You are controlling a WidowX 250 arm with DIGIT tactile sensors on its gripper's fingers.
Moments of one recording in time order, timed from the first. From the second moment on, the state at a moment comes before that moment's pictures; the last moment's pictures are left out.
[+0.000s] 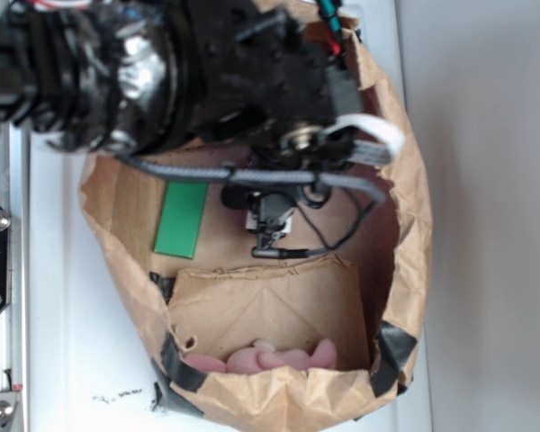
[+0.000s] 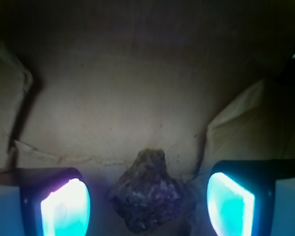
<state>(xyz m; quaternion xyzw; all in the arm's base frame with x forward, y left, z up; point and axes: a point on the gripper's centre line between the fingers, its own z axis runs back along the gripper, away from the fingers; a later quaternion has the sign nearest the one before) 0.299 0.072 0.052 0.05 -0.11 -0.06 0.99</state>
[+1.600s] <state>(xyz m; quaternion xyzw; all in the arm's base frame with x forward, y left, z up) 0.293 0.055 0.030 0.09 -0.12 -0.08 0.98</state>
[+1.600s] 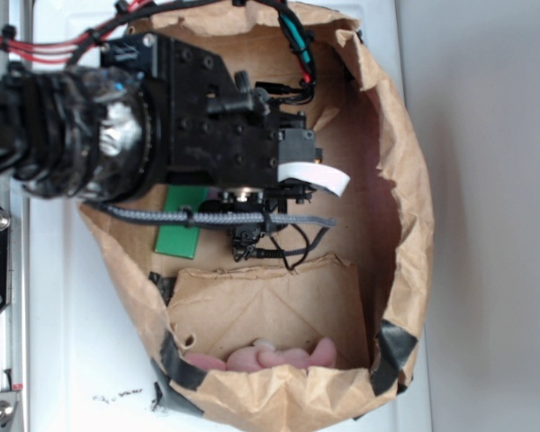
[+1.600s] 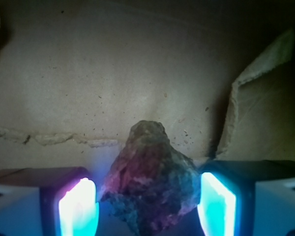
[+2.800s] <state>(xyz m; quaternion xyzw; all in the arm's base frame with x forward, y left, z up) 0.292 0.054 0.136 0.02 -0.09 -0.06 0.99</state>
